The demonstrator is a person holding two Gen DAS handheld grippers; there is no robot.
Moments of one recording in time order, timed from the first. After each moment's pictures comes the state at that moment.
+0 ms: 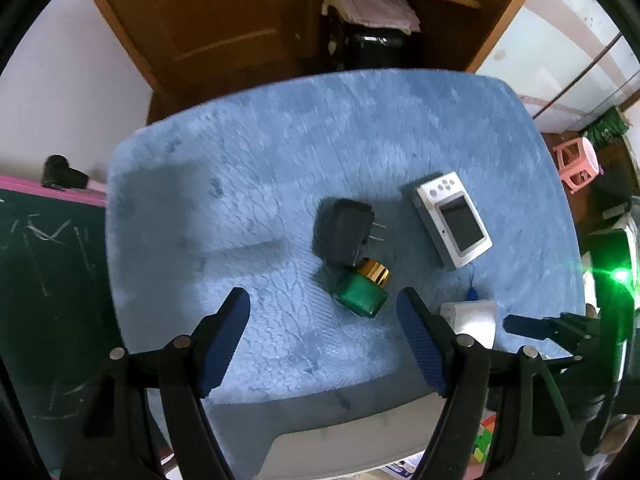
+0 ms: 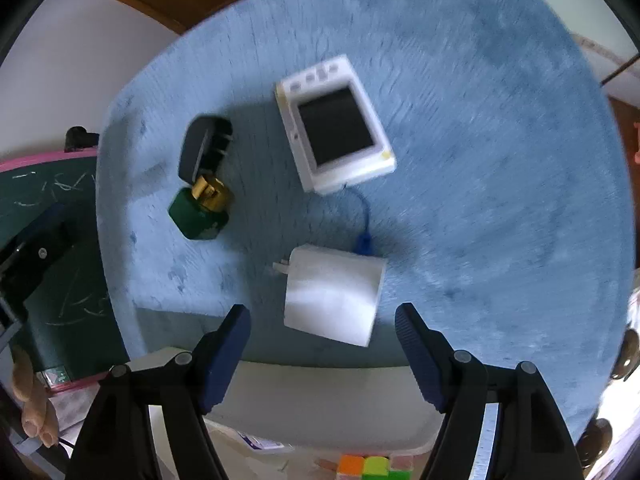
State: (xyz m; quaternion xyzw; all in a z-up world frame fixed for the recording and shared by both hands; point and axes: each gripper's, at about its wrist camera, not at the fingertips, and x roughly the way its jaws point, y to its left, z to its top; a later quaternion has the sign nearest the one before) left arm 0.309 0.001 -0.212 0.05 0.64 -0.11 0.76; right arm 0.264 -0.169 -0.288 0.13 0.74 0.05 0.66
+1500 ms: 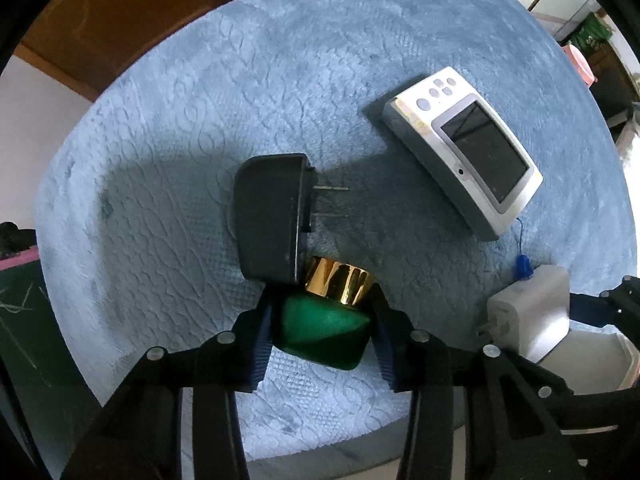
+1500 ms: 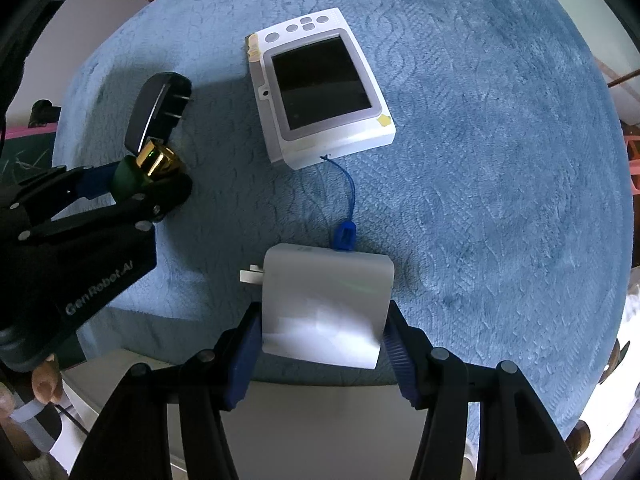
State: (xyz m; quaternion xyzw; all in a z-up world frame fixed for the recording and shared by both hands) left arm 0.316 -0.067 -0.316 0.17 0.67 -0.16 0.70; right arm 0.258 -0.141 -0.319 0.07 0.75 0.02 0.65
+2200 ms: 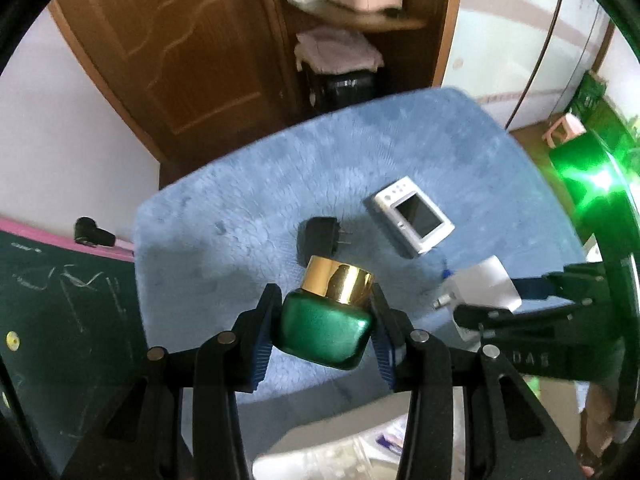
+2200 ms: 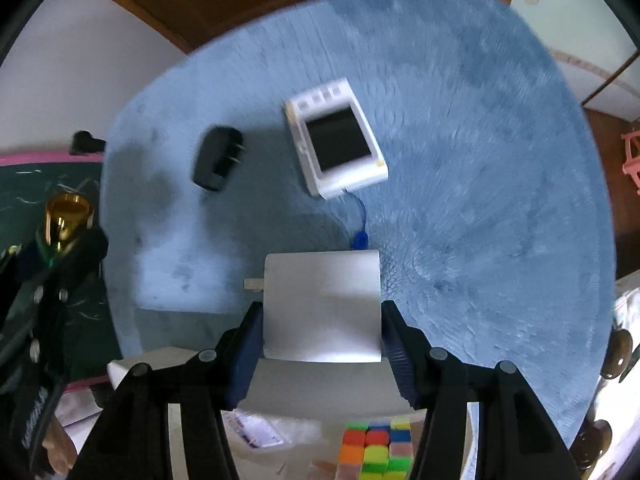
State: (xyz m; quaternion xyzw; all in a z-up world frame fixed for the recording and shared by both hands) left arm 0.238 -0.029 -0.152 0.13 0.53 -0.13 0.83; right arm 0.235 -0.166 -0.242 0.12 0.70 0.04 0.71
